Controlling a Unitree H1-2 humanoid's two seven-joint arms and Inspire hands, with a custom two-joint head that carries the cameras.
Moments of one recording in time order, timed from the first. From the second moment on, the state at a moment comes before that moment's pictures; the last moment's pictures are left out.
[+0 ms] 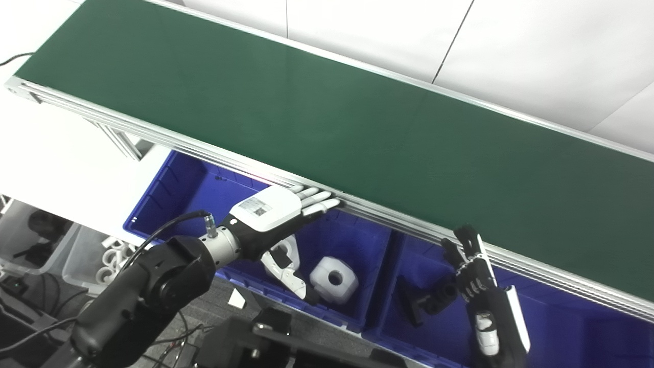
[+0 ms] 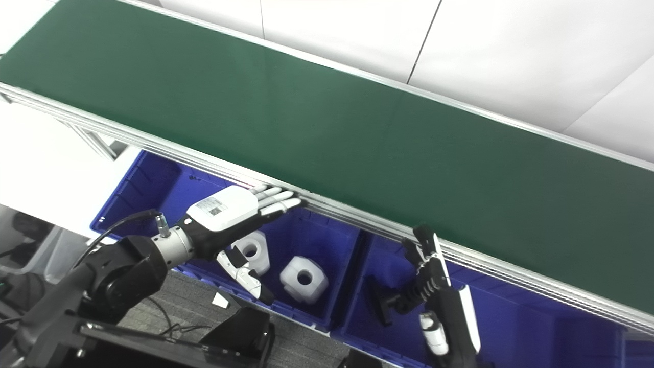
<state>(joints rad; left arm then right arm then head) 0.25 0.39 -0.33 -0.43 0.64 -0.15 -0.40 0.49 -0.17 0.24 -0.21 0.03 -0.29 0.19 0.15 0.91</state>
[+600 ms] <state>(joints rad) 0.18 0.37 -0.49 -0.15 0.47 -0.44 -0.05 0.47 -0.02 0.29 0.00 -0.09 -0.40 0.13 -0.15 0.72</state>
